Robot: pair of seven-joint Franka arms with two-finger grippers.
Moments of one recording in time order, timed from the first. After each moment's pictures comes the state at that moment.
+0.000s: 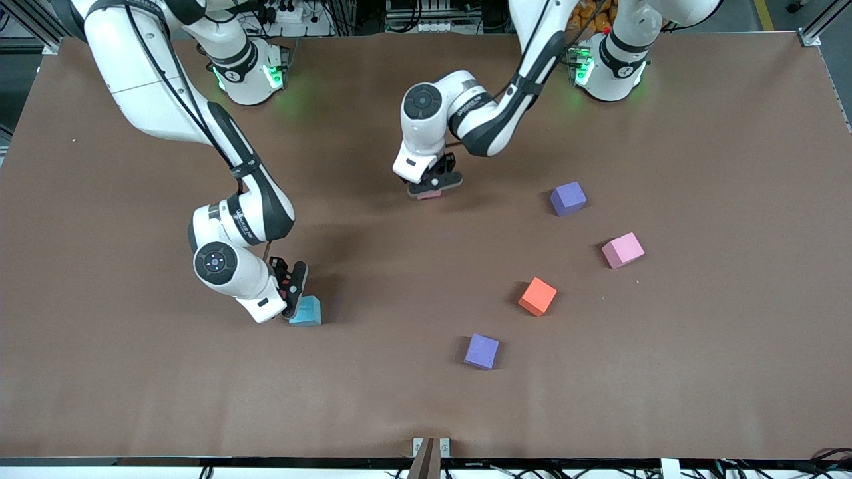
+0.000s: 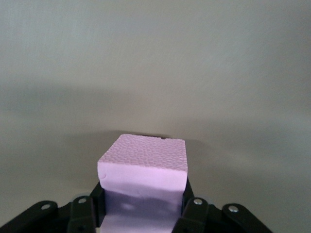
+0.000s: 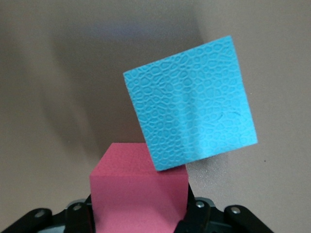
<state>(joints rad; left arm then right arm) -0.87 0.55 -0.09 -1.82 -0.03 2.38 -1.09 0.18 0.69 0.08 -1.67 -0.11 2.29 -1.05</state>
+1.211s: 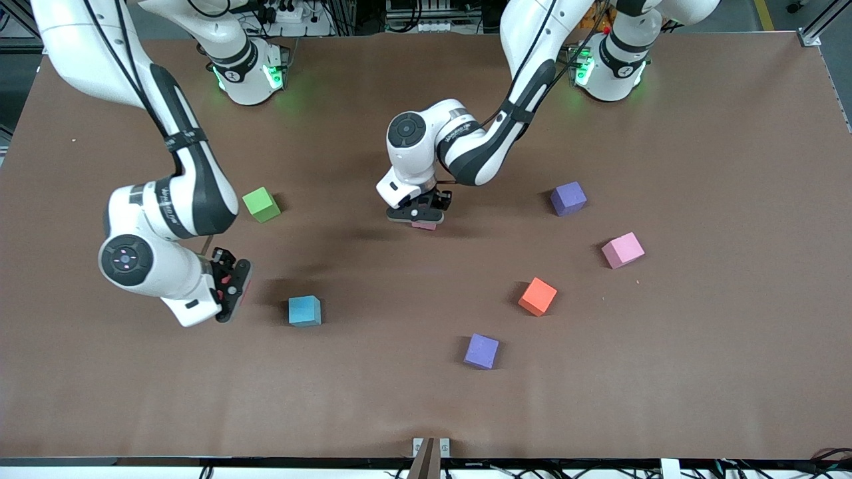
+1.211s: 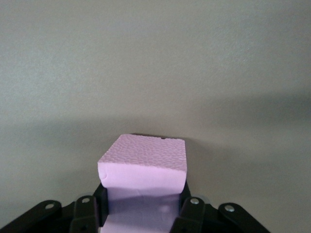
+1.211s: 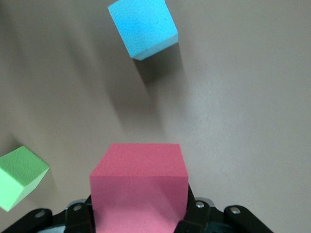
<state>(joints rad) -0.85 0.73 -0.09 -1.58 0.13 2.27 -0.90 0.09 0.53 0.07 -1.57 -0.11 1.97 -1.05</state>
